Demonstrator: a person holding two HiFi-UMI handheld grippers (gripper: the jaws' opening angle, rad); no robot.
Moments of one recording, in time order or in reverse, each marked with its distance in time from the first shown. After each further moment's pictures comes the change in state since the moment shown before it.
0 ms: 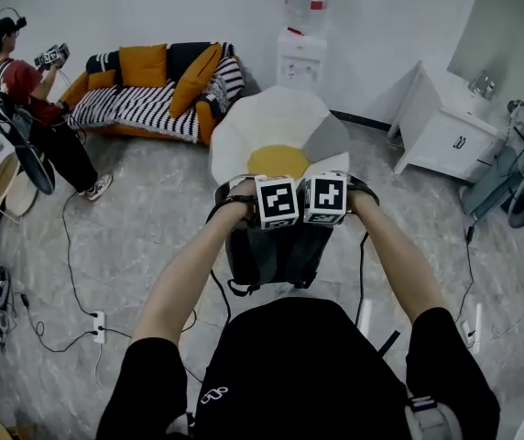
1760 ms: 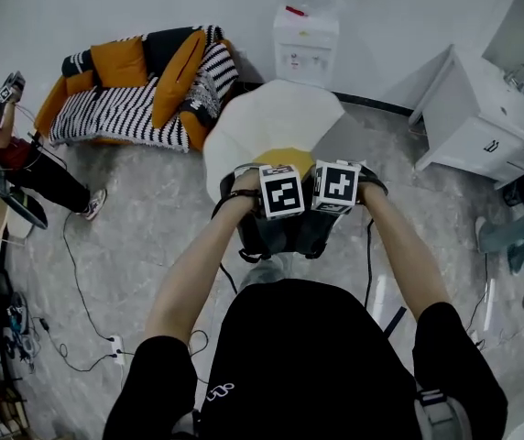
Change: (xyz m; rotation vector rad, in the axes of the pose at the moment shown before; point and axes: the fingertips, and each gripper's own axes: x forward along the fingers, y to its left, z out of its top) left arm 0.083 0.344 0.027 0.041 -0.021 -0.040; right arm 0.036 -0.340 -0.084 0.124 -0.085 0.049
